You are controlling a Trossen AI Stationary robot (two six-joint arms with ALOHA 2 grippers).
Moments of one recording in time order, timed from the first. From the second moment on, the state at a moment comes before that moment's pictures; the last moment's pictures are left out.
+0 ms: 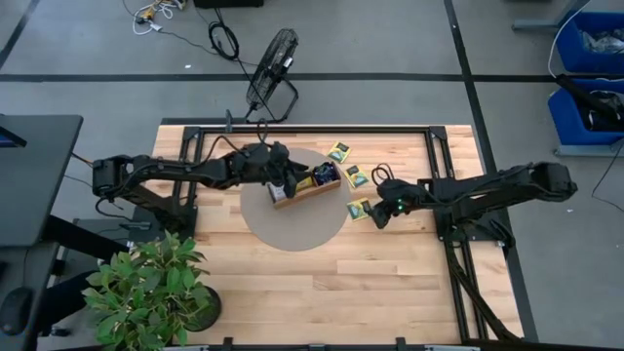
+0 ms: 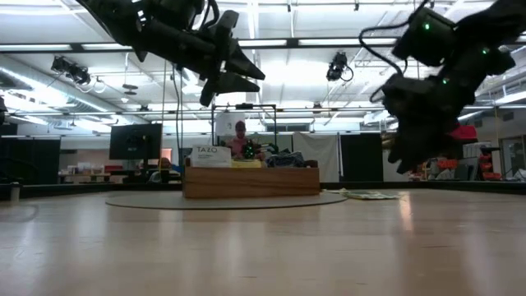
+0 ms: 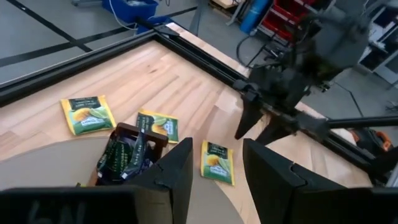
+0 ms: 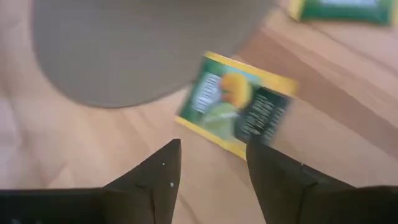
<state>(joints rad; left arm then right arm) 0.24 1.42 0.80 0.33 0.00 -0.44 -0.09 1.11 0.41 -0.21 0.03 0.74</state>
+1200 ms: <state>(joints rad) 0.24 1.43 0.80 0.35 0.00 -0.47 -0.10 1.38 0.40 -0.06 0.14 0.64</state>
